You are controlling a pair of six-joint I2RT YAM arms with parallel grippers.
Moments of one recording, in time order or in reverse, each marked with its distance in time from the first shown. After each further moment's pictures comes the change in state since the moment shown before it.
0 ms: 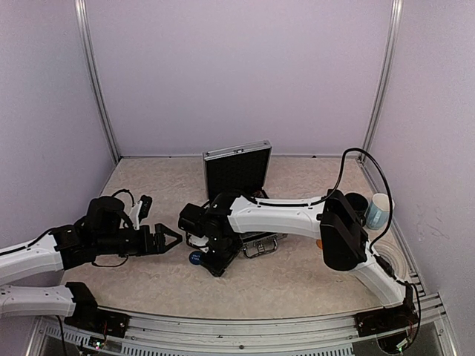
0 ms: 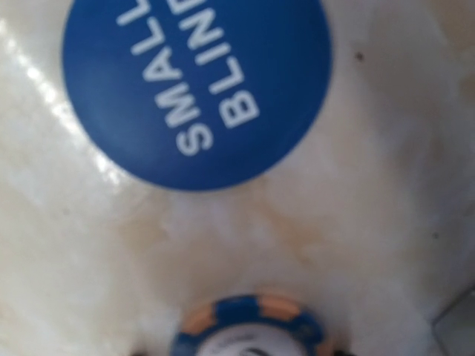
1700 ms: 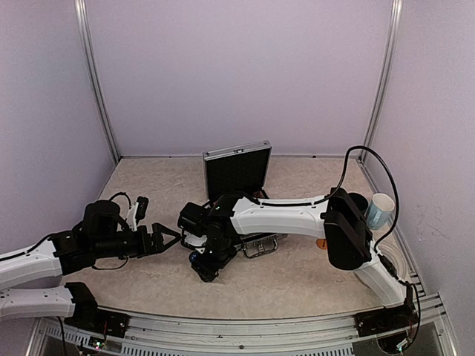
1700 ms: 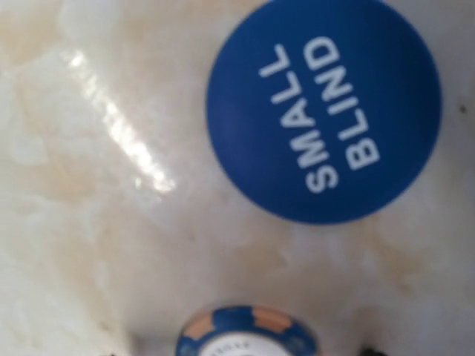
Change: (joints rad) left arm 0.000 -0.051 -0.055 0.075 0.000 -0.068; right arm 0.007 -0.047 -0.072 0.122 -0.109 0.036
